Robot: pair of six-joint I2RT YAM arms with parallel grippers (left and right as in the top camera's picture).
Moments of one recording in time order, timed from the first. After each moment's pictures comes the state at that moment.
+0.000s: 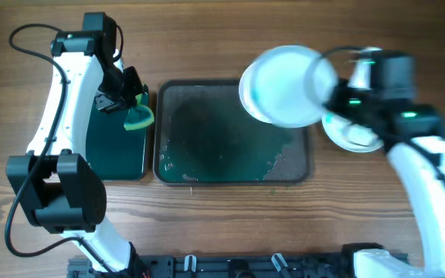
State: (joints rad) left arm 0.00 1.89 1.69 -1.29 0.08 -0.38; right arm -0.01 1.32 1.17 -0.80 -0.15 0.45
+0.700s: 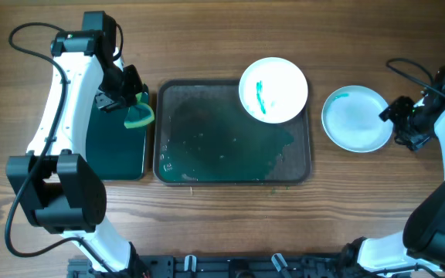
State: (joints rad) left arm 0.00 1.89 1.69 -1.27 0.08 -0.38; right arm -0.43 1.67 1.18 -0.82 -0.15 0.39
